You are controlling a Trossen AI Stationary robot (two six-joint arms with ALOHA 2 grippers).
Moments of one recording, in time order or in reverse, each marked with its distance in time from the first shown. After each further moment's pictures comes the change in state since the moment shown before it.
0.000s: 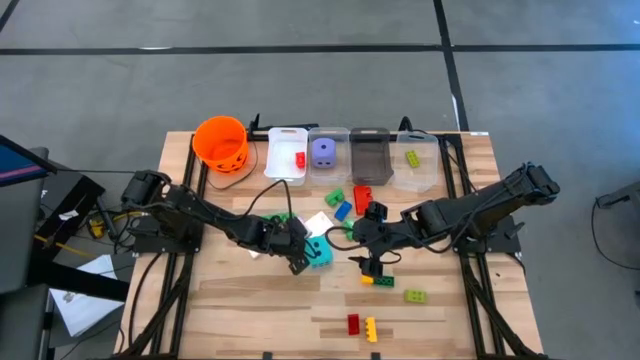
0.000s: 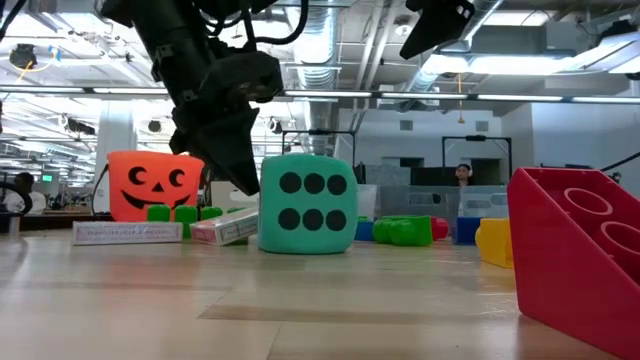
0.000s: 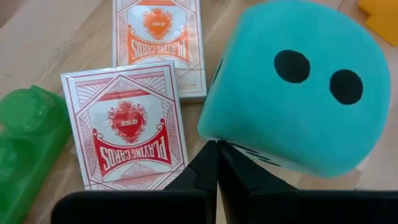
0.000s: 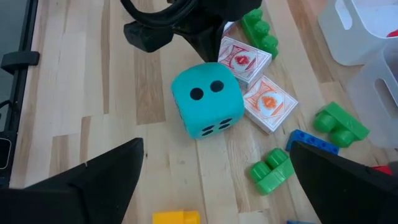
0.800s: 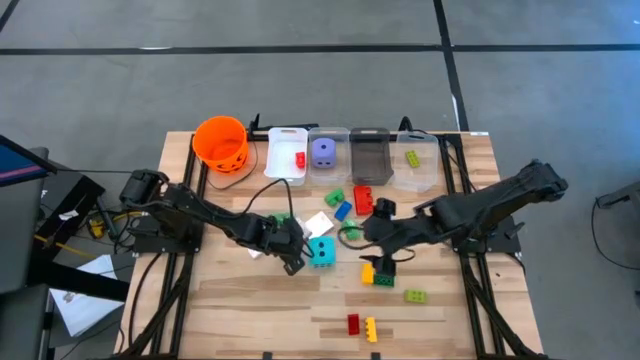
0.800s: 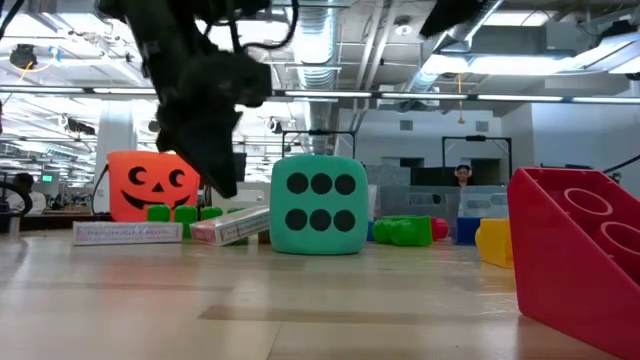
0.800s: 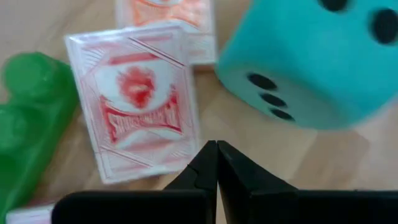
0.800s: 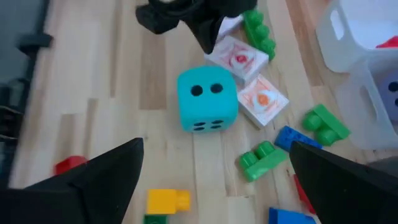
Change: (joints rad) left arm -0.004 -0.024 0.000 -0.091 0.073 -0.009; right arm 0.021 -0.095 0.000 -0.082 -0.004 -0.070
